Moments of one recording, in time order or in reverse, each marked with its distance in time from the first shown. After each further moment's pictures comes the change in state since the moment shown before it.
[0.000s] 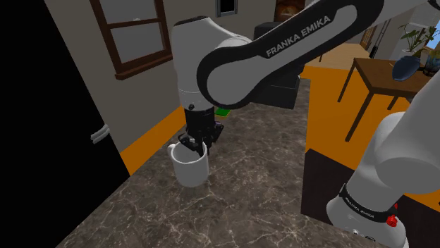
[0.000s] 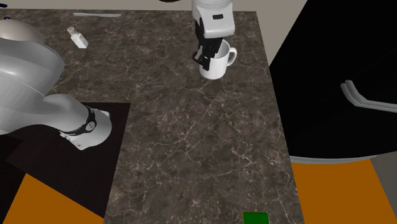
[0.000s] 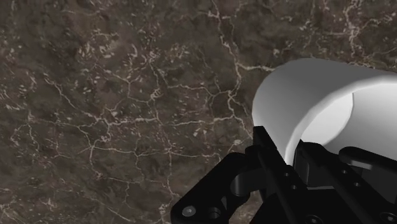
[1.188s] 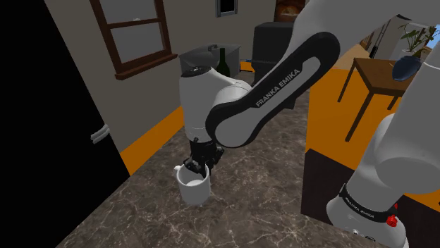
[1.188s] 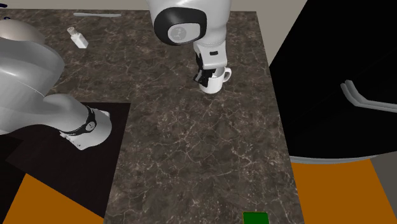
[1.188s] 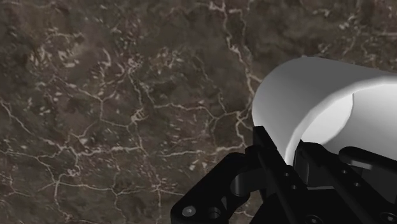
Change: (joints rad) arm -0.002 0.151 0.017 -0.115 -0.089 0.248 0.068
